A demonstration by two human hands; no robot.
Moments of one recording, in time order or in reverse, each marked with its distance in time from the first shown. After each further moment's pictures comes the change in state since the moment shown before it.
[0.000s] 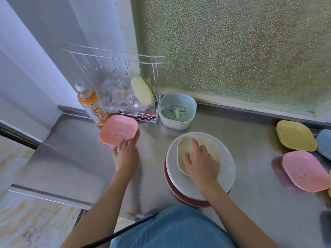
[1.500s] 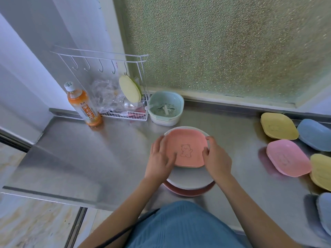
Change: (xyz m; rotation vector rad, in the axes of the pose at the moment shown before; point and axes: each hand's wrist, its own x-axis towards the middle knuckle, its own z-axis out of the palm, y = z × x) left_hand -0.080 0.100 0.009 -0.488 -0.124 0.413; right_hand -0.002 0.080 -0.014 0.103 0.038 0.137
